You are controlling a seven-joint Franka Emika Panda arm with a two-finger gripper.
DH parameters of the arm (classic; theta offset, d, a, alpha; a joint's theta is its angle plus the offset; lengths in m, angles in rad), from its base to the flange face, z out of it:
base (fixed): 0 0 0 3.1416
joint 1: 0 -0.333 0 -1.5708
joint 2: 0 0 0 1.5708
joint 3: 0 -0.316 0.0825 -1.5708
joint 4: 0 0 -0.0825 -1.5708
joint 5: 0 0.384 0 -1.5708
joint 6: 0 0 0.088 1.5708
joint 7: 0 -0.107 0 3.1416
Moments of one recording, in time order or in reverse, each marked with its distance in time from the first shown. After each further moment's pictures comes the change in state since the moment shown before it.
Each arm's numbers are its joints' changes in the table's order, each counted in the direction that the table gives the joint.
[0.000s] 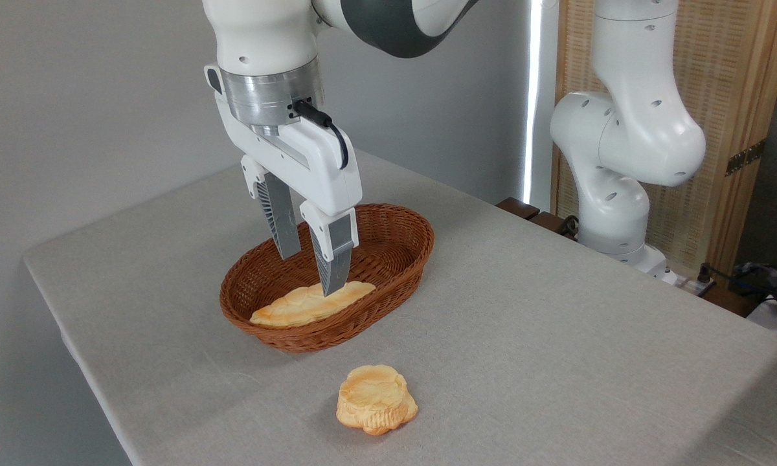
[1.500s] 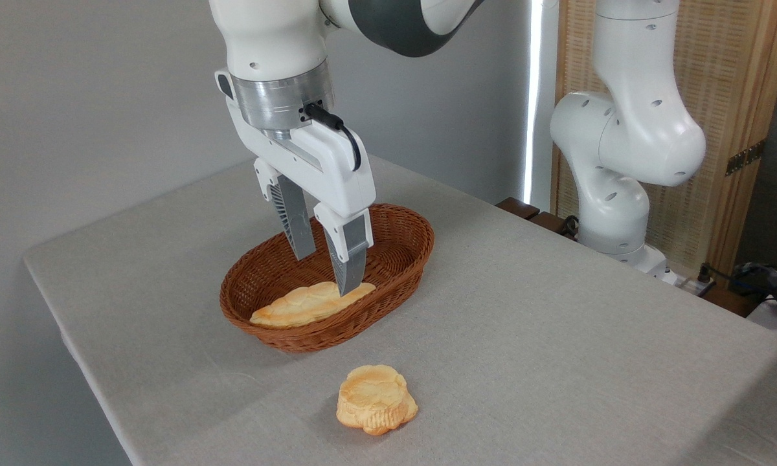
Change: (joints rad) arm -0.002 0.011 -0.009 -0.016 0.014 0.027 -0.013
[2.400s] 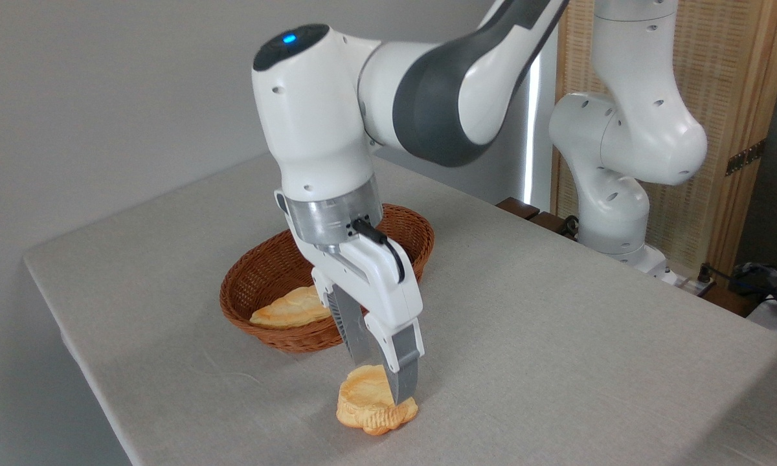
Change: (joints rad) arm -0.054 -0.017 -0.013 -0.269 0.189 -0.317 -0.095
